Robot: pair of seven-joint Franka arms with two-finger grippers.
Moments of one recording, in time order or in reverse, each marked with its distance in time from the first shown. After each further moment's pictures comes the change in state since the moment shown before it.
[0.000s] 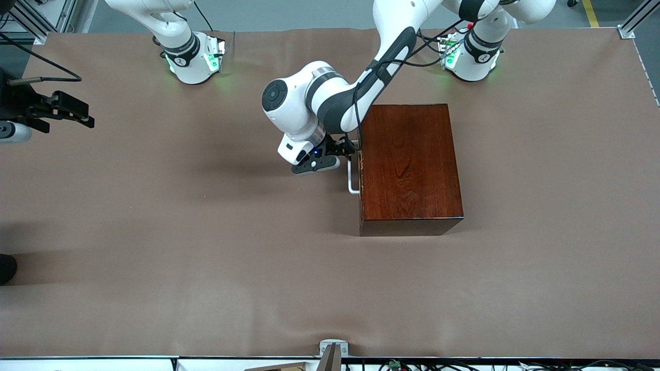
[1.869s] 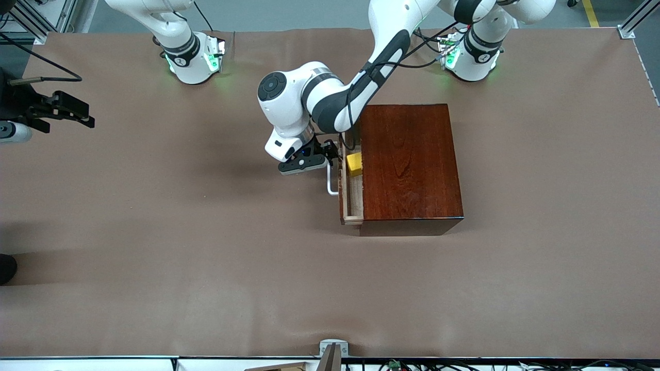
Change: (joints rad) left arm -0.012 0.022 -0.014 0.012 -0.023 0.200 -0.105; right arm 0.000 0.000 0.001 0.000 0.000 0.000 0.000
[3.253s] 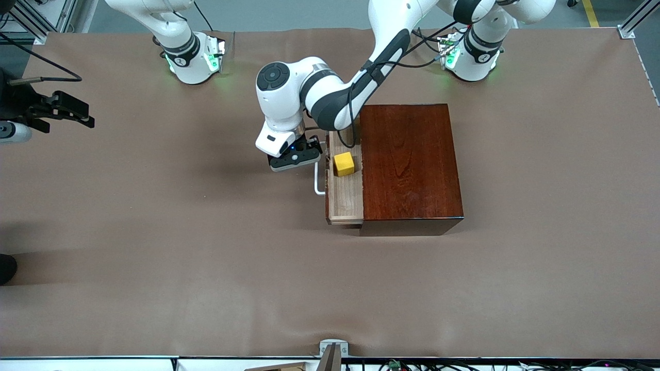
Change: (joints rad) left arm -0.001 0.000 -0.012 0.030 -0.075 0.111 -0.110; right arm 0.000 0.000 -0.001 0.000 0.000 0.000 0.000
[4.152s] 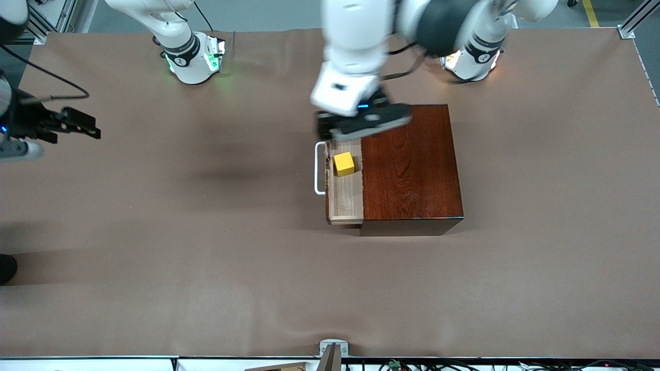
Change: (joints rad) left arm 0.249 -0.432 0.026 0.046 -0.004 -0.456 0.283; right arm -0.001 0.080 -0.004 -0.005 -0.006 0.029 0.000
